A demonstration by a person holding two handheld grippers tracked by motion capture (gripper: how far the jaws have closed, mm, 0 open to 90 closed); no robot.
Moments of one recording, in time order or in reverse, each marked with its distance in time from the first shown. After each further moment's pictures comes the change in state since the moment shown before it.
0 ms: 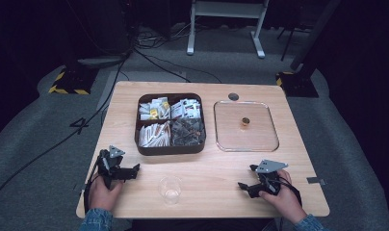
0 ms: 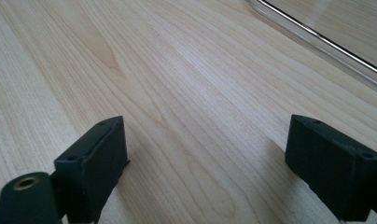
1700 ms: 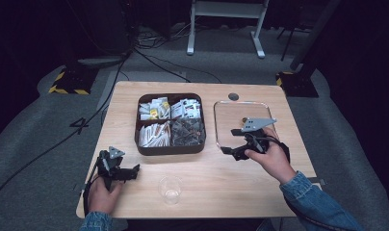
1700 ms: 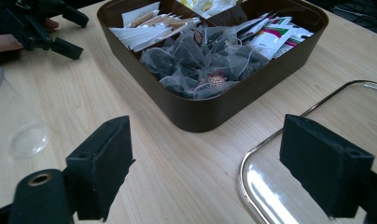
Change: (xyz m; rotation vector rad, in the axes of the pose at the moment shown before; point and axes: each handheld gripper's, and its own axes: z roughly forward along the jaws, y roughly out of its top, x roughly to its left) left arm -0.002 -0.002 -0.001 -0.001 0.006 -0.011; right arm -0.017 0.145 -0.005 -0.106 0.119 -0.063
